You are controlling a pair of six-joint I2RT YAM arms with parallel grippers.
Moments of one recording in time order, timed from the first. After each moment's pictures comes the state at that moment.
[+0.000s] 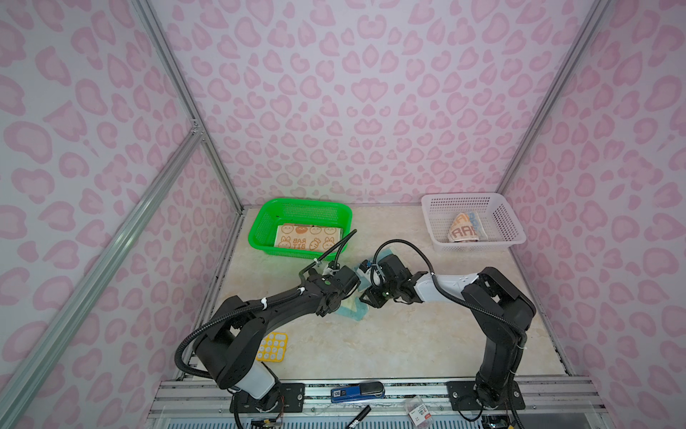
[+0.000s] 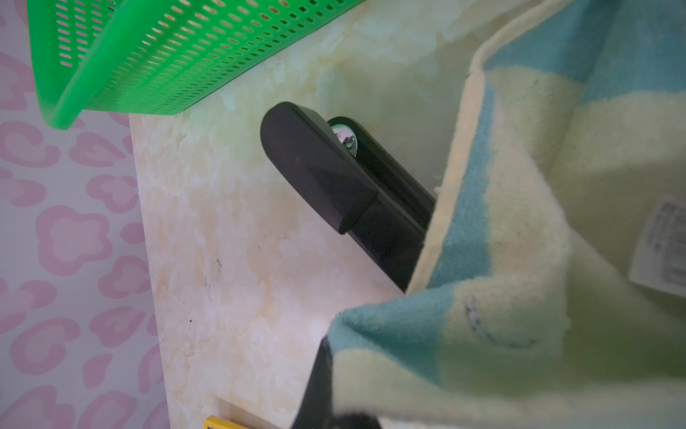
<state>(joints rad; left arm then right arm) -0.77 1.56 0.93 -0.77 -0.65 -0.31 0.76 1.86 0.98 -0.03 -0.37 0.05</state>
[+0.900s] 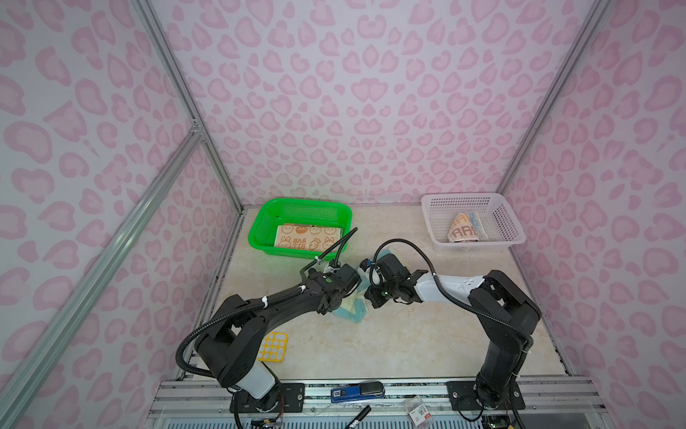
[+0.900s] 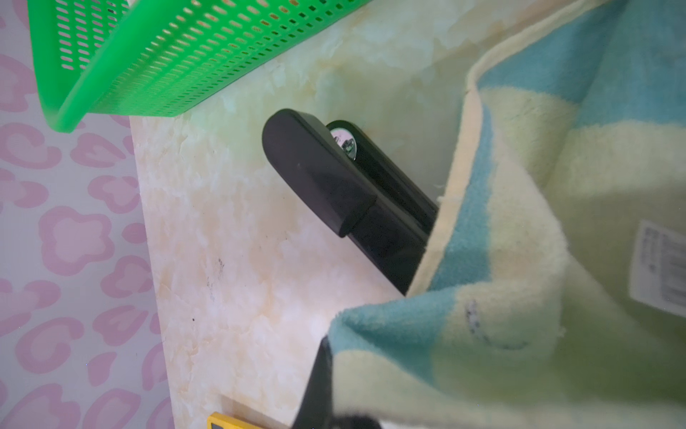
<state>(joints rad) -0.77 1.57 0.97 -0.80 -0.64 -0.32 0.79 1.79 1.02 -0.16 -0.26 0.09</state>
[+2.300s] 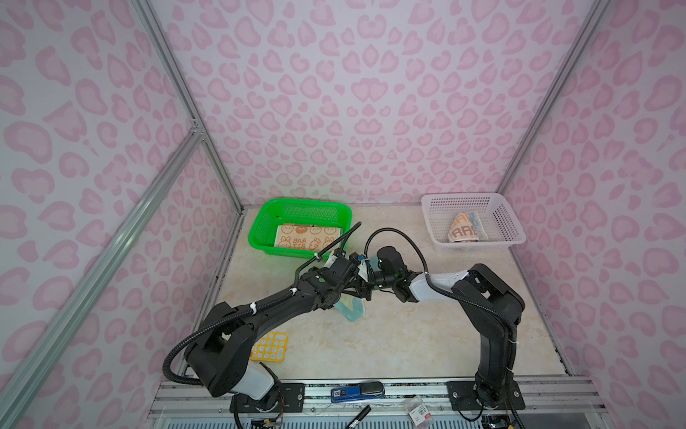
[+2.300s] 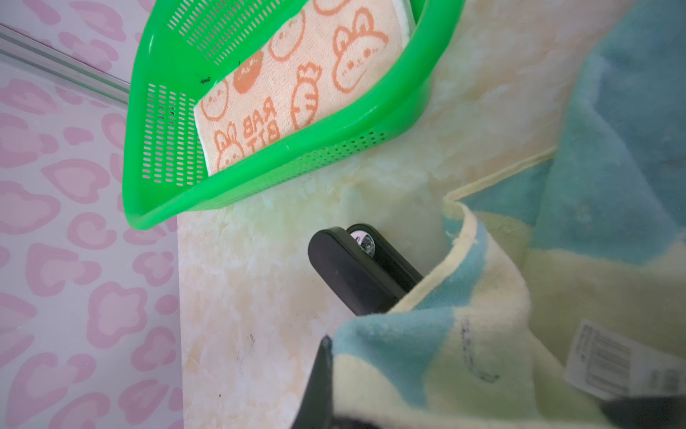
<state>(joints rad) -0.75 1.50 0.95 -0.54 -0.71 -0.06 0.77 1.94 1.00 0.49 -0.81 -0.08</state>
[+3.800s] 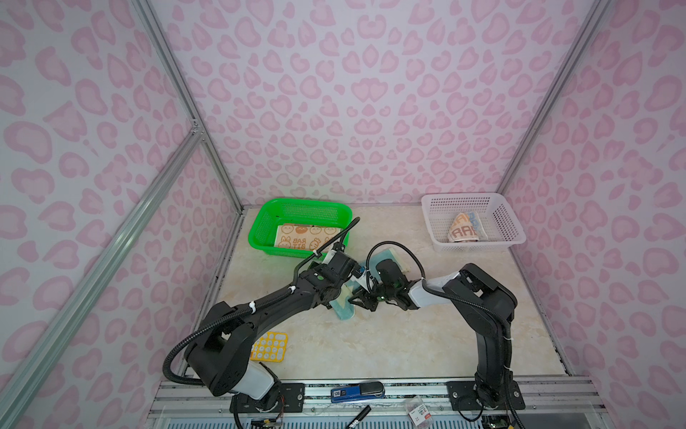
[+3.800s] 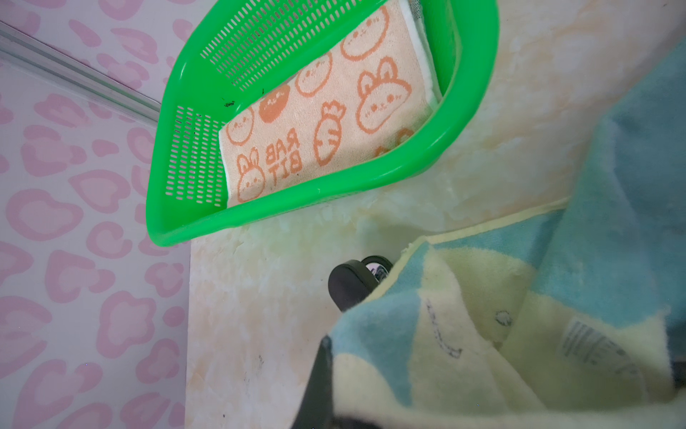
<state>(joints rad) -0.72 1.50 0.96 -0.48 -0.73 -0.05 0.78 2.00 0.93 0.37 -0.58 -0.07</state>
